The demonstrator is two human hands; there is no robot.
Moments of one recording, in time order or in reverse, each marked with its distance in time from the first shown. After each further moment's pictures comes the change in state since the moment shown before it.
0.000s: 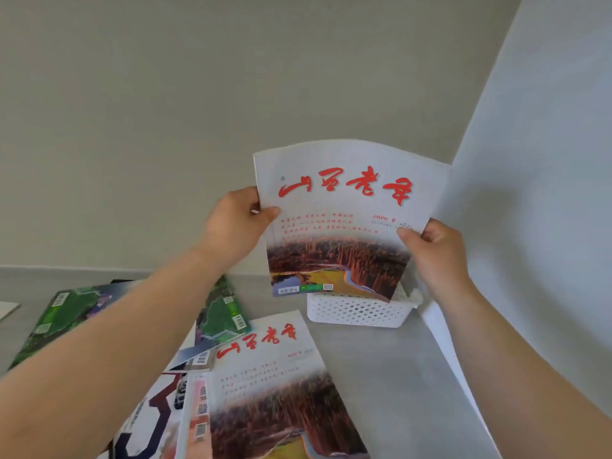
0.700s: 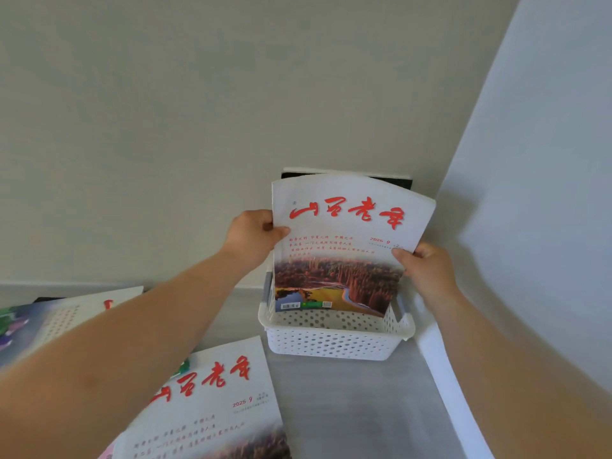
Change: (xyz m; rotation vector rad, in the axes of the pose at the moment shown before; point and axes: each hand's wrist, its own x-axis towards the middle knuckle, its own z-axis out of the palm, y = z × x) left_hand 0.085 -0.040 0.155 0.011 -0.168 -0.207; right_hand 0.108 0.143 0.001 0.049 -0.112 0.303
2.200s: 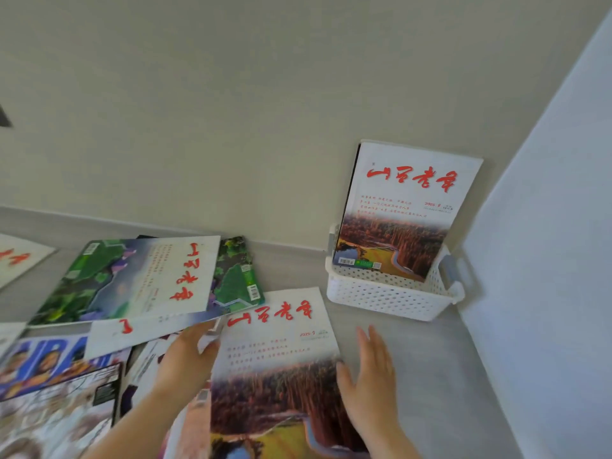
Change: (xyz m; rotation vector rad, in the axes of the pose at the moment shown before) left_hand -0.210 -0.165 -0.081 0.162 0.051 -0.512; right_hand -0.227 0.074 0.092 -0.639 -0.363 -0.115
